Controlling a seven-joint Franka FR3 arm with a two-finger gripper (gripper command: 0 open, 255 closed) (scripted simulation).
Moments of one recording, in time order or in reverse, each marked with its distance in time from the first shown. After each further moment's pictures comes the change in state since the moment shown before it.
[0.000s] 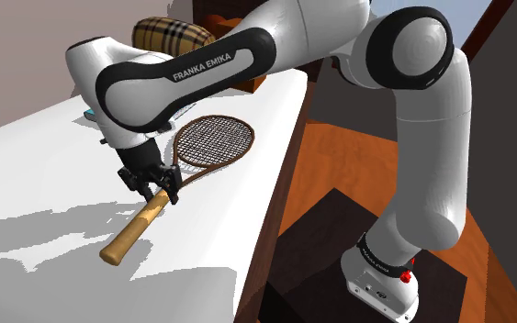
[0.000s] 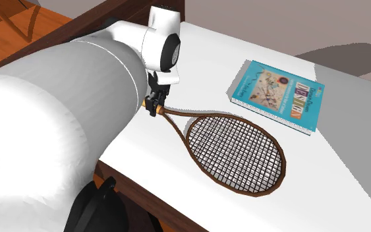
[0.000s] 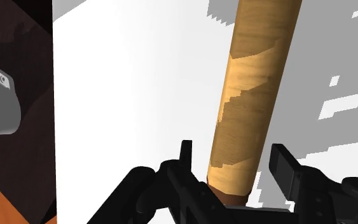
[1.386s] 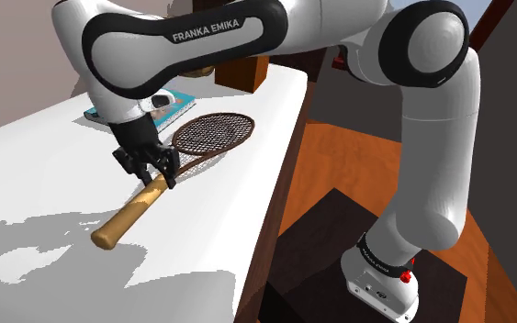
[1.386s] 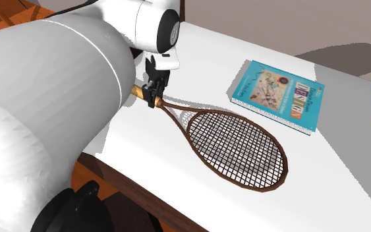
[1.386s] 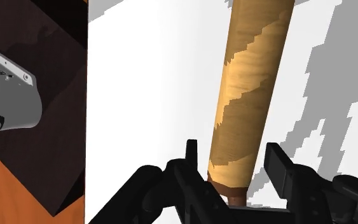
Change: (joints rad) arm -0.007 -0.048 0.017 0.078 0.029 -0.117 -0.011
